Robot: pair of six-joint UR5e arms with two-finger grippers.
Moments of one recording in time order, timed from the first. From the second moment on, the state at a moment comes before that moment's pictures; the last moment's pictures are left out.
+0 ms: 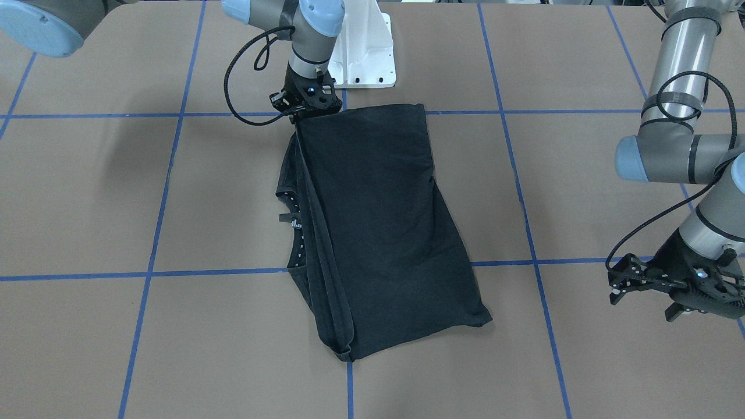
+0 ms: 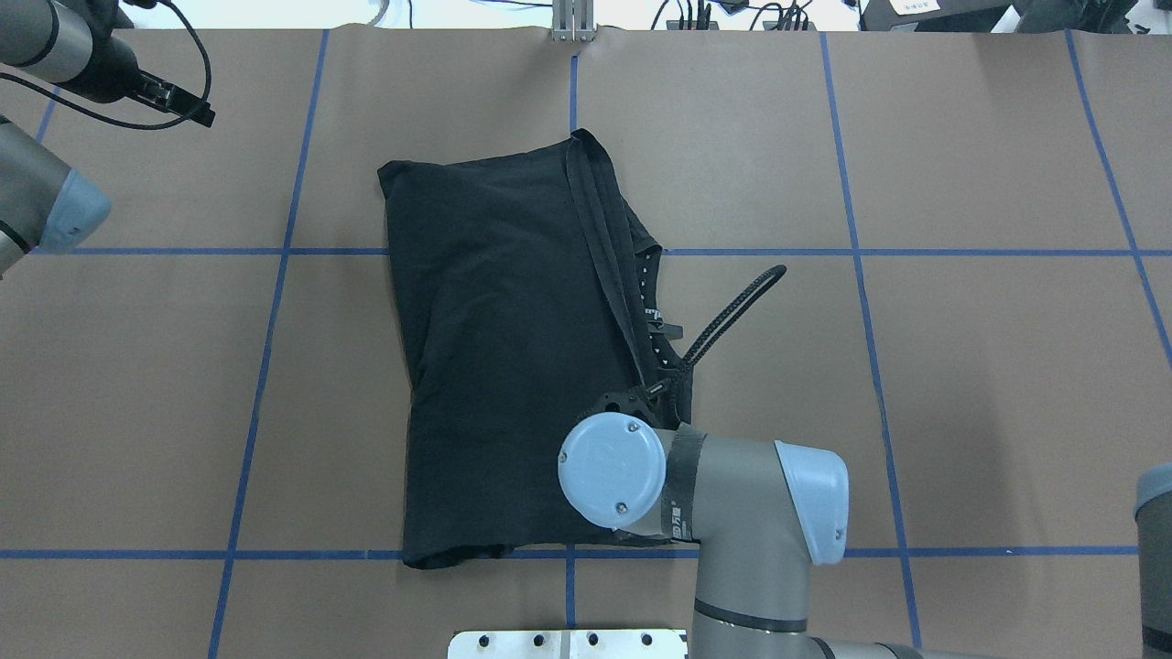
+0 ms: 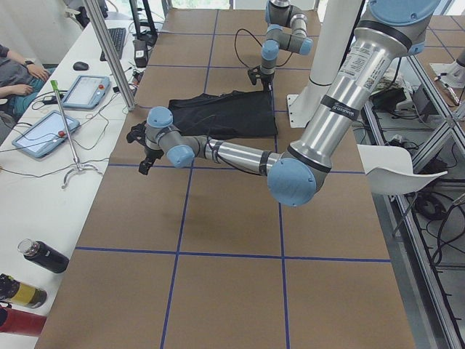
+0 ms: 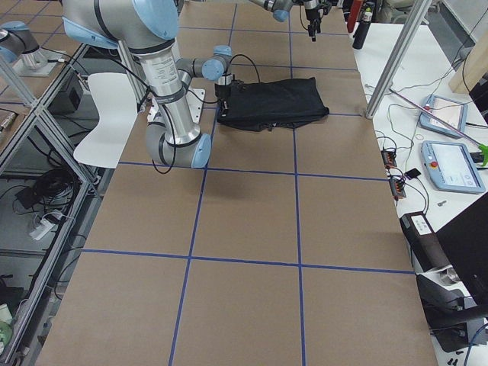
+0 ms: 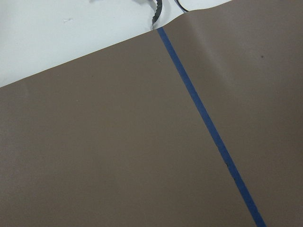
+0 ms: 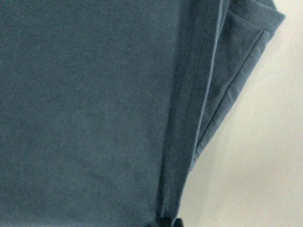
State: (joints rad) left arm -1.14 -2.05 -1.25 -2.22 -2.08 -0.42; right arm 0.21 -0.95 1.86 -2.00 1.69 1.03
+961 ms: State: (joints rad) left arm -1.14 -2.05 -1.25 -2.22 -2.08 -0.42; right arm 0.32 -0.93 1.85 -1.91 1.70 1.07
